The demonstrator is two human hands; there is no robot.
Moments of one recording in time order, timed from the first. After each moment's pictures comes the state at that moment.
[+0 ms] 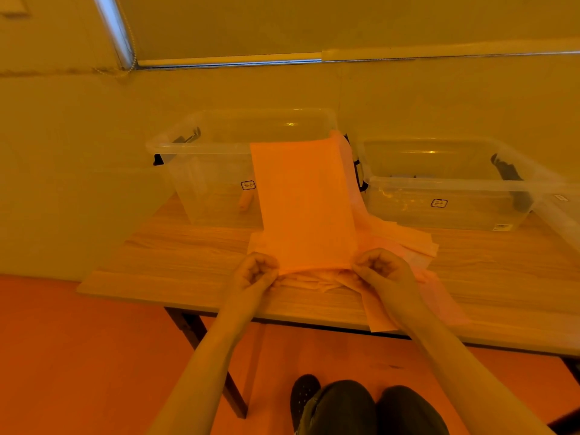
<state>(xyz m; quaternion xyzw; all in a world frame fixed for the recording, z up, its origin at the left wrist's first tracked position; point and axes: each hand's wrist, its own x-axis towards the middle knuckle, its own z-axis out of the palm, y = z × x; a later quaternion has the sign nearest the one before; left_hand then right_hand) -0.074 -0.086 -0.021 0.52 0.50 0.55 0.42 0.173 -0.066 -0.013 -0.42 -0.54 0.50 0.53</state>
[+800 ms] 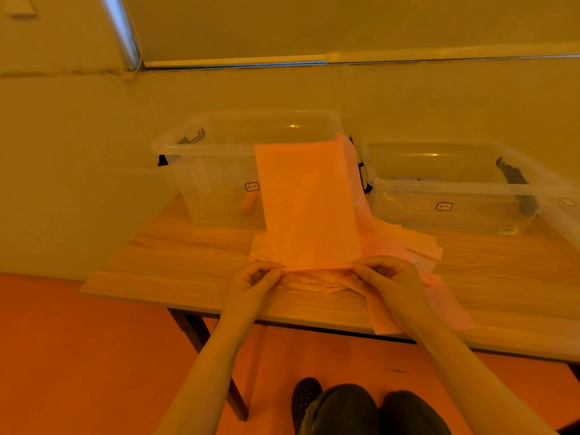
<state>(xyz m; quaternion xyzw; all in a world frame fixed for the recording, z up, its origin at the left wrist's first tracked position) -0.071 -0.090 -0.018 0.47 0.53 0.57 0.42 0.170 -0.066 -0.008 -0.44 -0.55 0.46 0.53</state>
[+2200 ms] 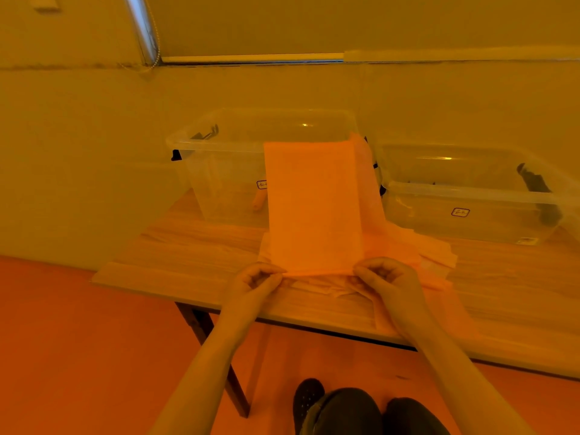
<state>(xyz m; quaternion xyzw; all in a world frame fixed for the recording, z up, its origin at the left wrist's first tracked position) -0.083 -0.100 -0.017 0.49 0.54 0.55 0.41 0.158 -0.058 -0.018 -0.40 -0.52 0.53 0.53</state>
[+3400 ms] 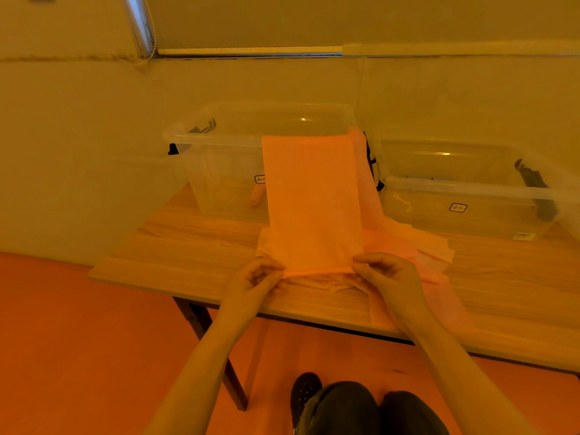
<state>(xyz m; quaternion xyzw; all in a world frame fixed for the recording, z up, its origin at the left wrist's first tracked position) -0.082 -0.098 -0.020 0.52 0.51 0.55 0.41 0.158 -0.058 -0.017 -0.40 -0.48 0.55 0.56</state>
